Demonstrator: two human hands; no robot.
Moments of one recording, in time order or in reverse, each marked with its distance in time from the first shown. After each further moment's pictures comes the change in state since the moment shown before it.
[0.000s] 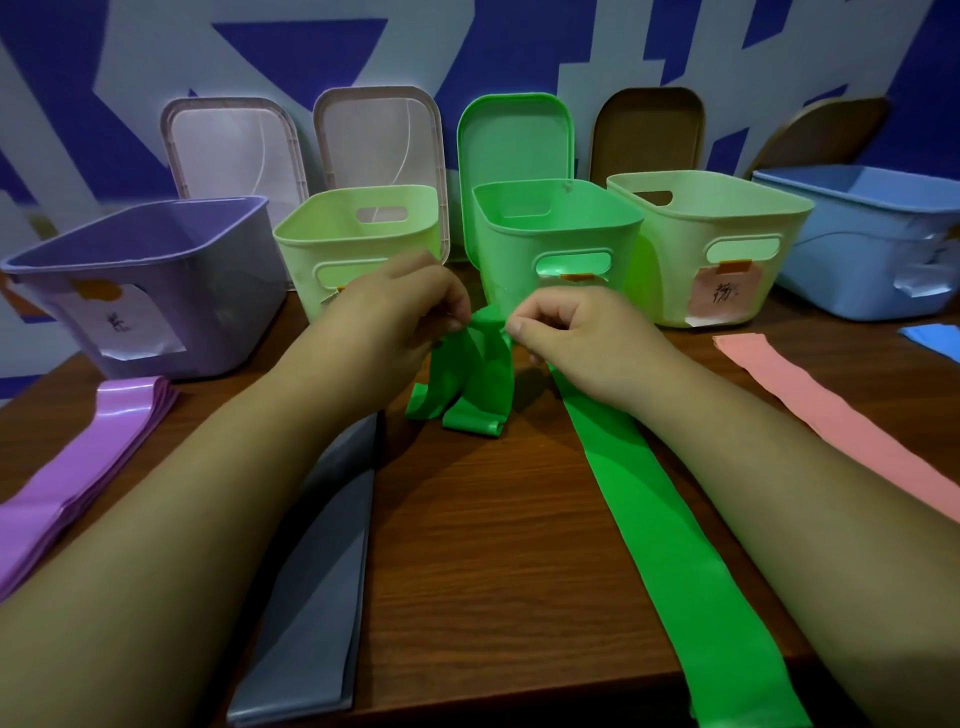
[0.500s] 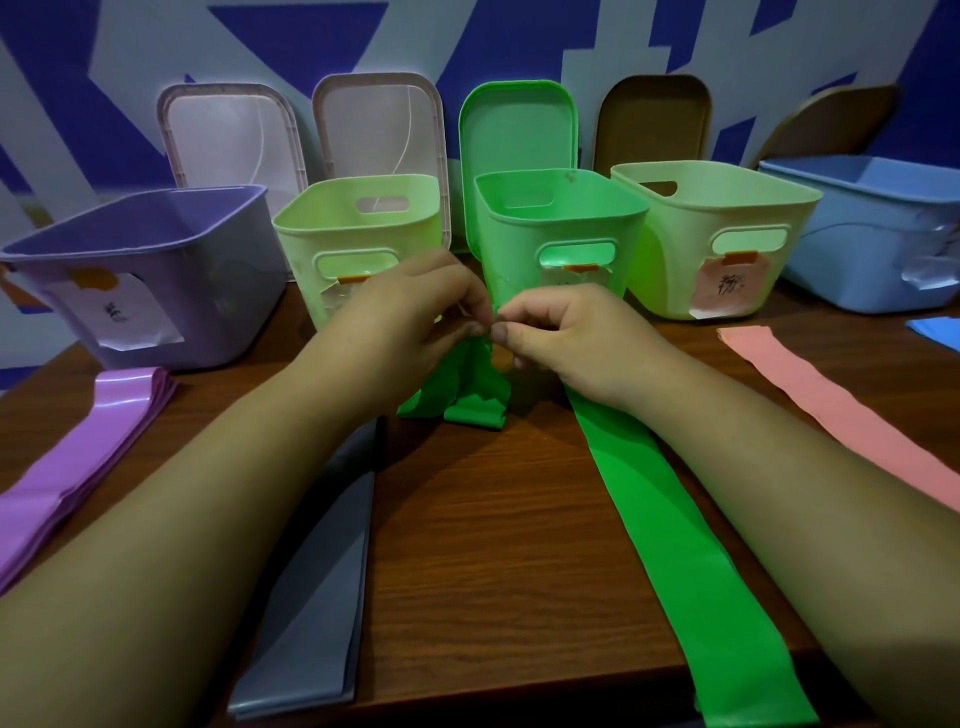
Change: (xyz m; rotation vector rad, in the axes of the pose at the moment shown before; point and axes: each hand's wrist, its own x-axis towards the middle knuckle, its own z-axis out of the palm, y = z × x) left_hand 0.002 0.005 0.008 0.027 -0.012 0.055; right_hand -0.003 -0.005 0.005 0.085 -0.097 -0.056
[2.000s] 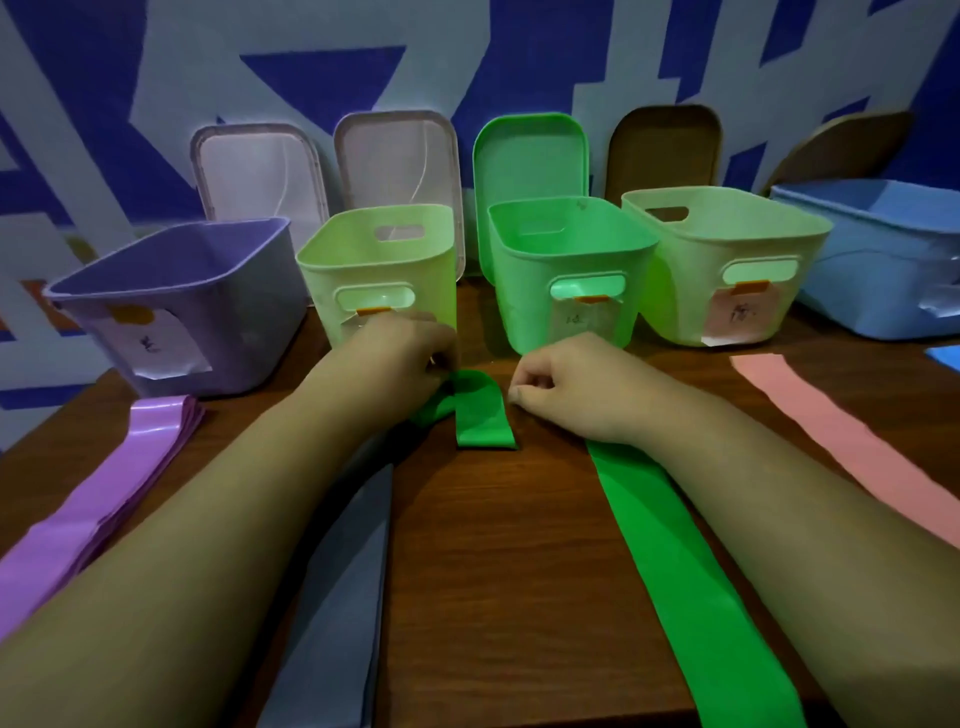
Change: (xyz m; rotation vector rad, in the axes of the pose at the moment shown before) left_hand 0.007 -0.039 0.006 0.176 -0.207 -0.185; right_hand 0.015 0.004 -0.002 -0.384 -0.195 0.103
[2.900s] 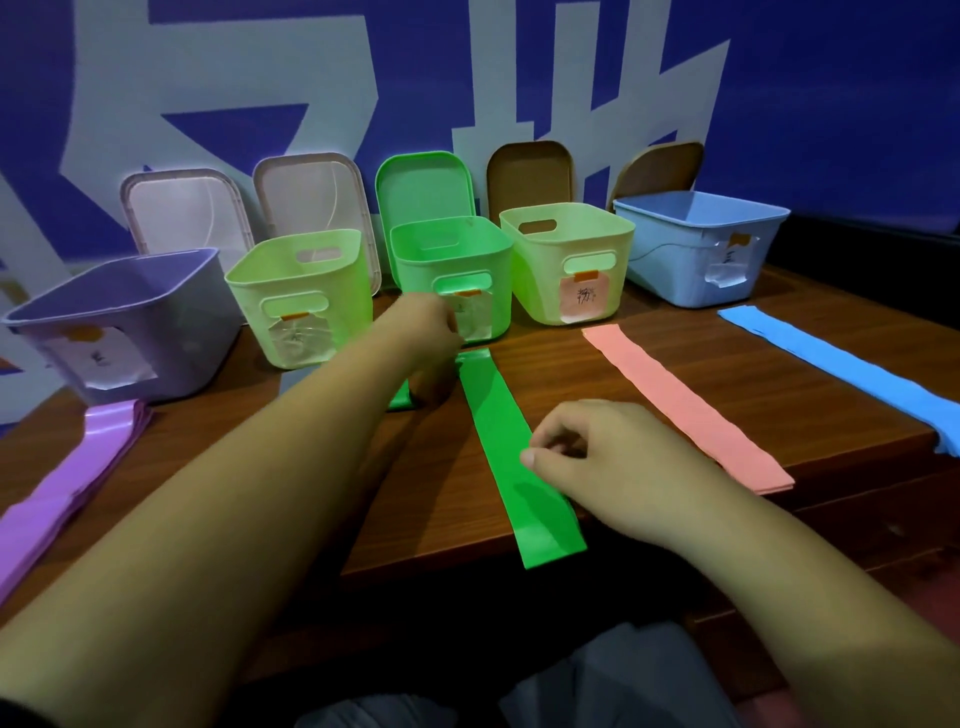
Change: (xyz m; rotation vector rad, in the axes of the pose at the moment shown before) left_hand 0.070 0.115 0.023 -0.045 -0.130 -0.253; right_hand -0.225 -0.009 -0.020 0.222 0.168 0.248
